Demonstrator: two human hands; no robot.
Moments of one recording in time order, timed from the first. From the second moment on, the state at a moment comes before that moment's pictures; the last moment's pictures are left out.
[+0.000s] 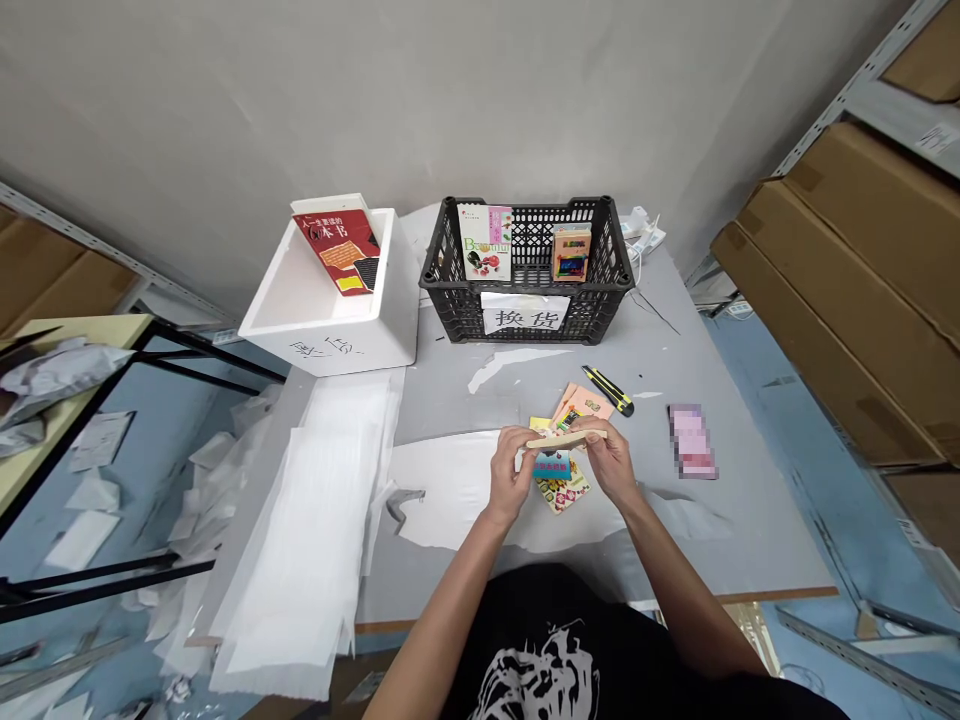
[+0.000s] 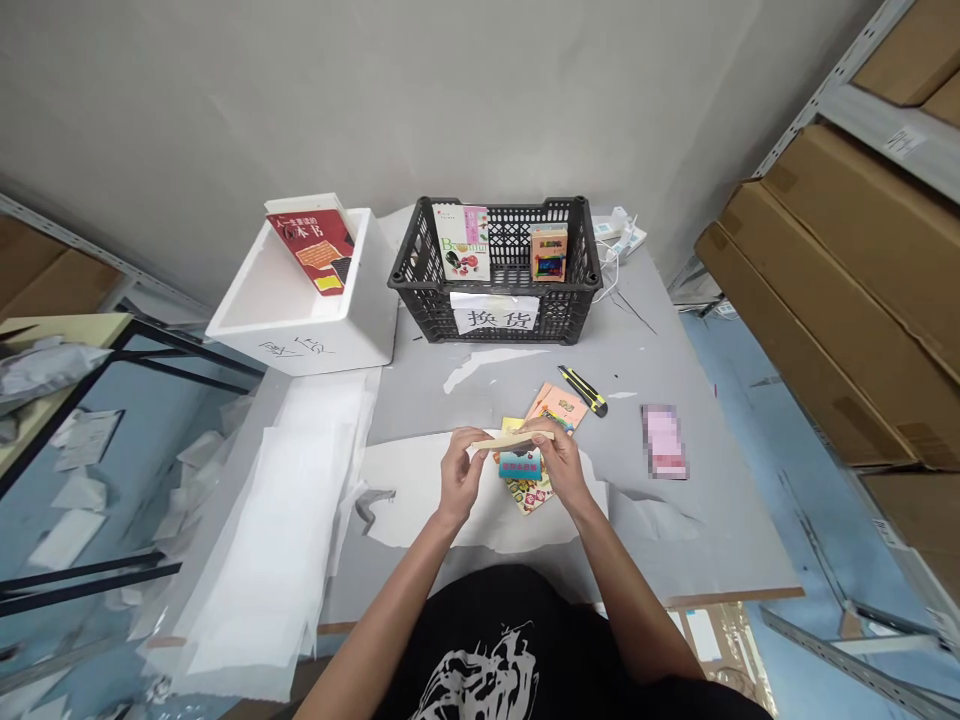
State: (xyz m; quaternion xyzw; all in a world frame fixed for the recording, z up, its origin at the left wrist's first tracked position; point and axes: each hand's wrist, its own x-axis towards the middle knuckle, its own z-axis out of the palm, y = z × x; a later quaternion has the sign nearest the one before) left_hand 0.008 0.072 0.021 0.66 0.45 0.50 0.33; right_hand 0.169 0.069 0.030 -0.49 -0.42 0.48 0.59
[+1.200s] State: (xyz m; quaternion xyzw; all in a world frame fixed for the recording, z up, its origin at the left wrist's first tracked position) left_hand 0.031 0.041 0.012 0.79 0.53 0.28 0.08; right_hand 0.109 0.042 0.017 -0.57 -0.32 0.52 0.56
